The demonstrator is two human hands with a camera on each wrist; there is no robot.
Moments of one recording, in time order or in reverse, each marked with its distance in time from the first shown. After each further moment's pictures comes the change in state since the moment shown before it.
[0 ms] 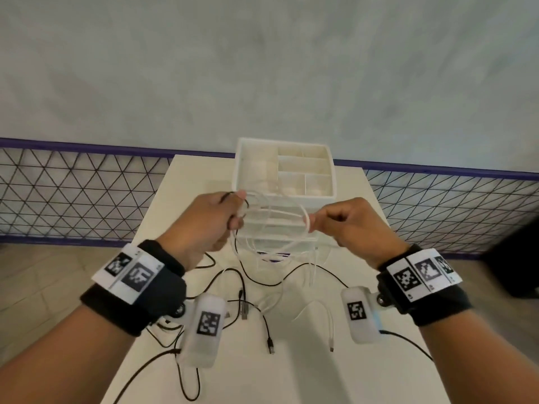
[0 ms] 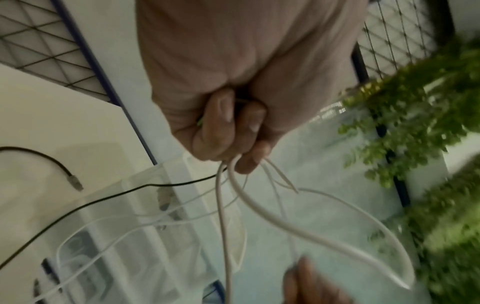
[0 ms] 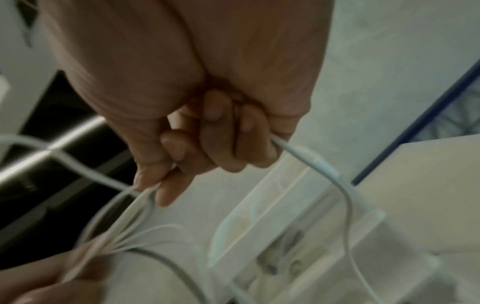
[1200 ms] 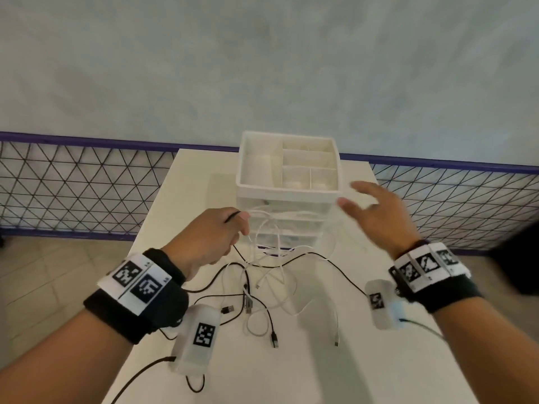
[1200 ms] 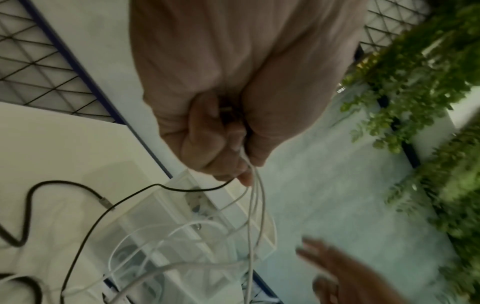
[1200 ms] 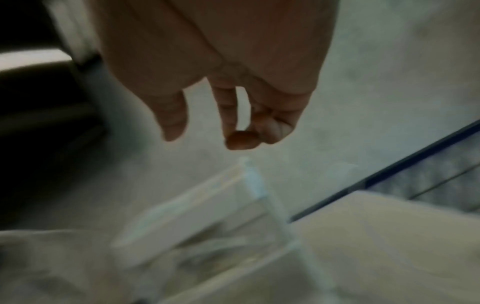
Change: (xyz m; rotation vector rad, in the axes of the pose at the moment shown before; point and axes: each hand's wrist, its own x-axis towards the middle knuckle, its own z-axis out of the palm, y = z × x) left_hand 0.001 -0.027 -0.005 0.361 -0.042 -0.014; right_hand 0.019 0.049 -0.031 -0.373 0.283 0.083
